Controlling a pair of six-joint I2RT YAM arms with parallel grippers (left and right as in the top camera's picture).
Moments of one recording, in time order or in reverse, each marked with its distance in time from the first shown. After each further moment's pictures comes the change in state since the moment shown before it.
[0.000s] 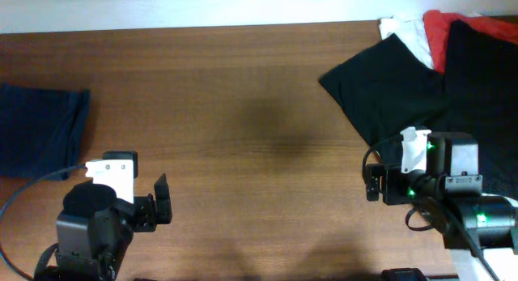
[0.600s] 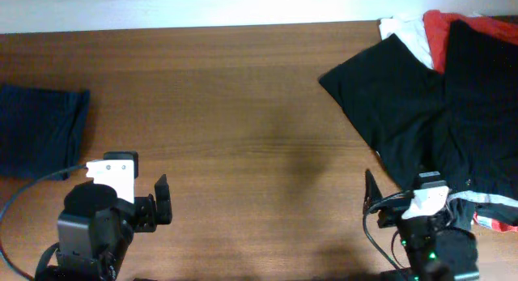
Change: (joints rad) left arm 0.000 -0.001 -0.005 -0.001 -0.001 0.000; right arm 0.109 -0.792 -0.615 0.666 0.103 -0.012
